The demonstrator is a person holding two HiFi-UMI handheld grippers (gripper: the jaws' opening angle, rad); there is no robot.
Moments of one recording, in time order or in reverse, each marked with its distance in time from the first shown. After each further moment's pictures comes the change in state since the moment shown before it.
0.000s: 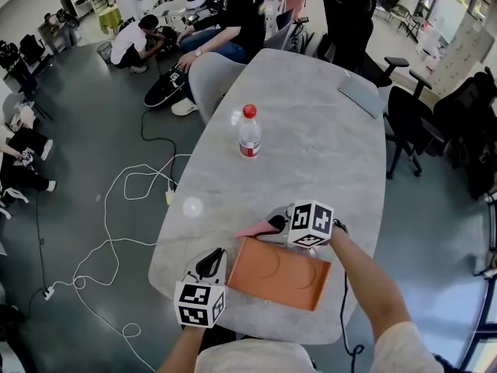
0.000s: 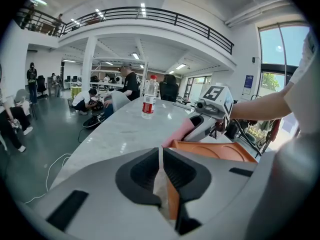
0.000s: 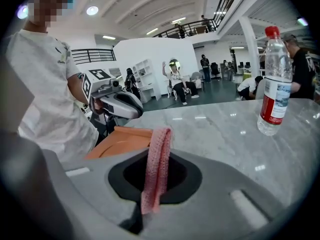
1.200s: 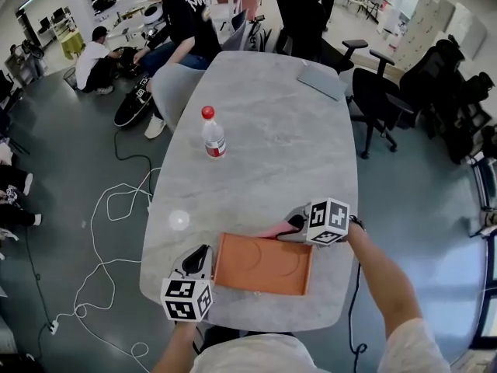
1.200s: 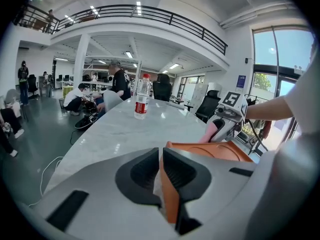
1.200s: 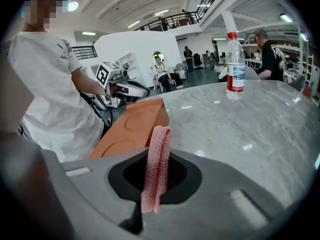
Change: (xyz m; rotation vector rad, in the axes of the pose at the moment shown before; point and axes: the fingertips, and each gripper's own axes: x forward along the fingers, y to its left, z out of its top) left arm 0.008 -0.008 0.000 0.033 0.010 -0.076; right arm -0.071 0.041 -0.081 0.151 0.090 -0.141
